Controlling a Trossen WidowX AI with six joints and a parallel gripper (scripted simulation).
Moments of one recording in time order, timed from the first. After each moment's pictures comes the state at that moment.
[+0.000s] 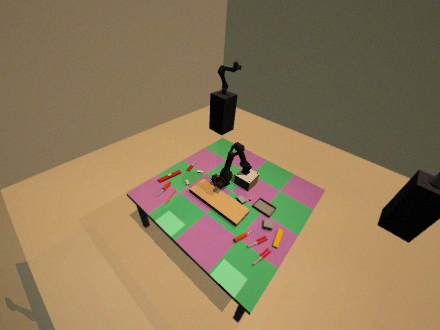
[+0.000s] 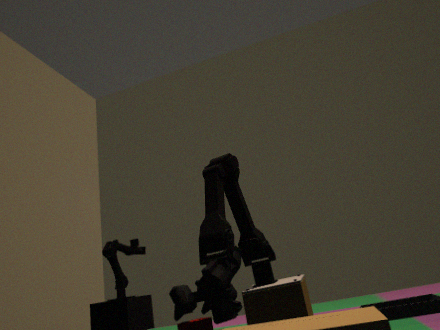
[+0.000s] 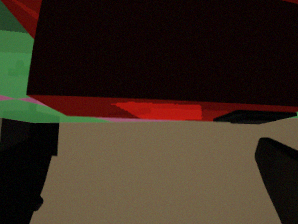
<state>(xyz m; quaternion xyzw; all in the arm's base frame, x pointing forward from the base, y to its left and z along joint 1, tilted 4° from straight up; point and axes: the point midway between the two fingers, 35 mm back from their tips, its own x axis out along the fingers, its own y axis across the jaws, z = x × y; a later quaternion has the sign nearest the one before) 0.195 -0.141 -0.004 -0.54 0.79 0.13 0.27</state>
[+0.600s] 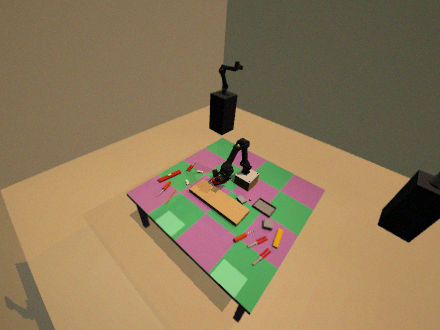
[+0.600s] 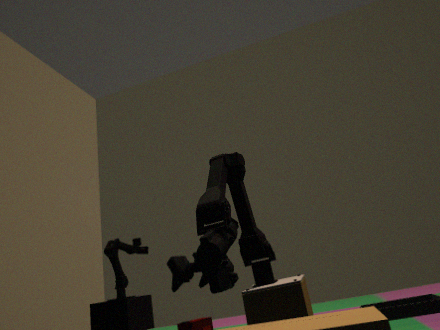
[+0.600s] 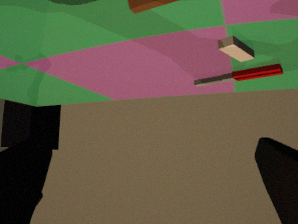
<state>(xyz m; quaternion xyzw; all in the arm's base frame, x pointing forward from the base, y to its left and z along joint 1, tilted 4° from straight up) 0.193 -0.135 0.062 -0.54 0.79 0.13 0.27</state>
